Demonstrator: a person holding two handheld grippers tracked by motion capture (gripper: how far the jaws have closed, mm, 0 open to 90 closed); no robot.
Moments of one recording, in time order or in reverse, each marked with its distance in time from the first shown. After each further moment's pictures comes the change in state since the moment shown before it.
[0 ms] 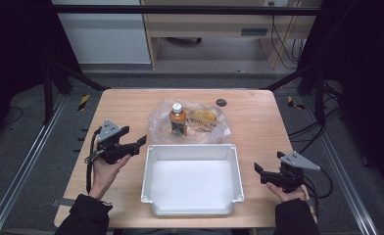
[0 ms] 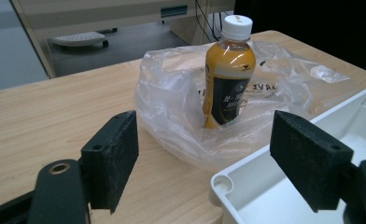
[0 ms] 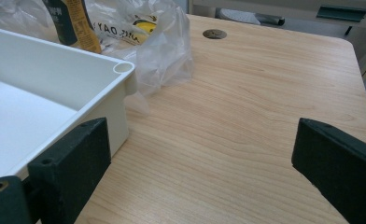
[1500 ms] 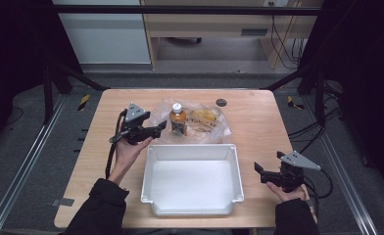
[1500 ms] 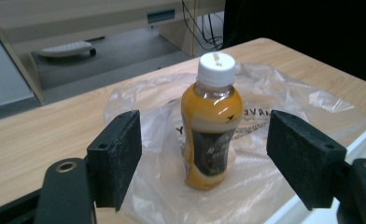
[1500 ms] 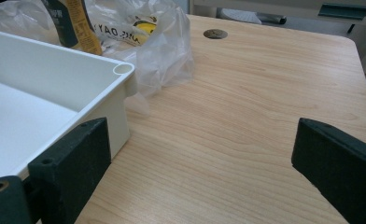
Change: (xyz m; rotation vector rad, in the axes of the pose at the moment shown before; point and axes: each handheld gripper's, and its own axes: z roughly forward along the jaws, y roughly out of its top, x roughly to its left) left arm -0.019 0.038 0.062 -0.005 -0.039 0.048; right arm -0.002 0.000 0.001 -0.001 0.006 0.011
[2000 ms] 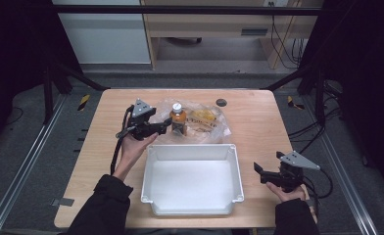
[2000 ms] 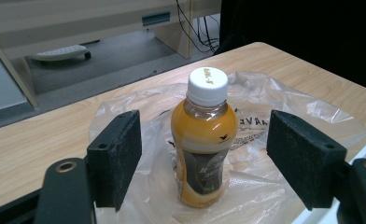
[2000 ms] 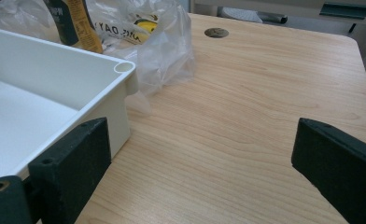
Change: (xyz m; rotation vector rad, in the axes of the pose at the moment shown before) left arm -0.004 0.009 0.019 0.011 -0.014 0.009; right arm 0.001 0.000 0.001 0.005 0.003 -0.002
